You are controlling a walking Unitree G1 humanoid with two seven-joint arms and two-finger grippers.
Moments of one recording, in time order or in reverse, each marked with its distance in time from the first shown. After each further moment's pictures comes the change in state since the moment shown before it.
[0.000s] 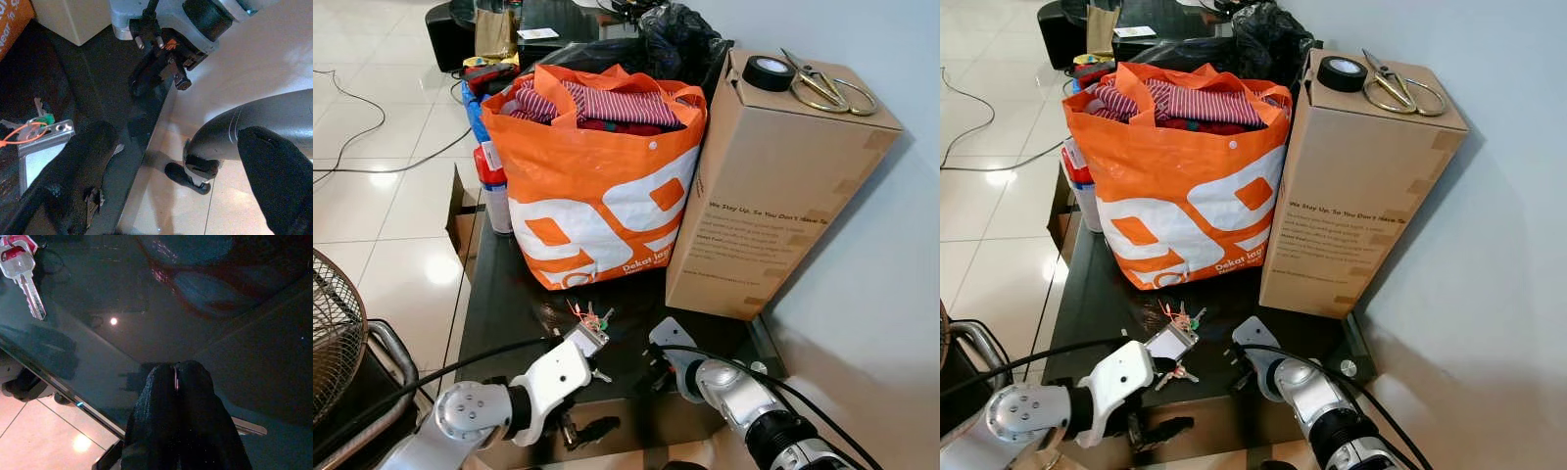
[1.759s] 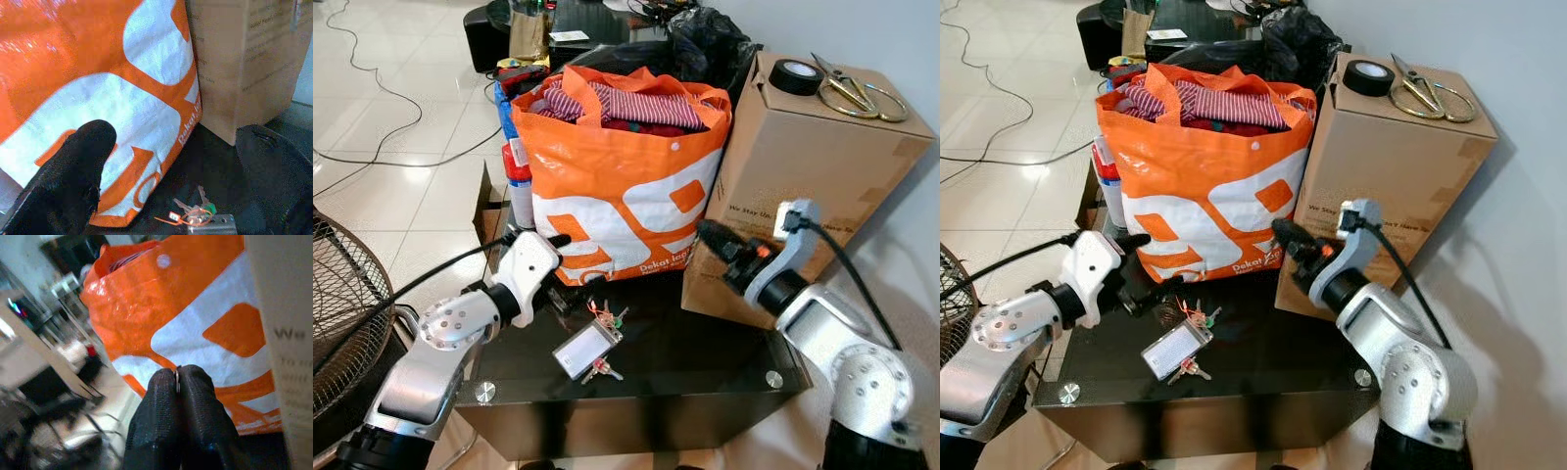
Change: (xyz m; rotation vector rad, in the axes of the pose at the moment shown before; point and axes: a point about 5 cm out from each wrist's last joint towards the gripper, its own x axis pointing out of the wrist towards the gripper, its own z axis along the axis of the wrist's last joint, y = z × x) left arm -0.024 0.090 0.060 0.105 -0.360 0.431; right arm -0.173 -0.036 0.115 0.561 -0.810 -0.012
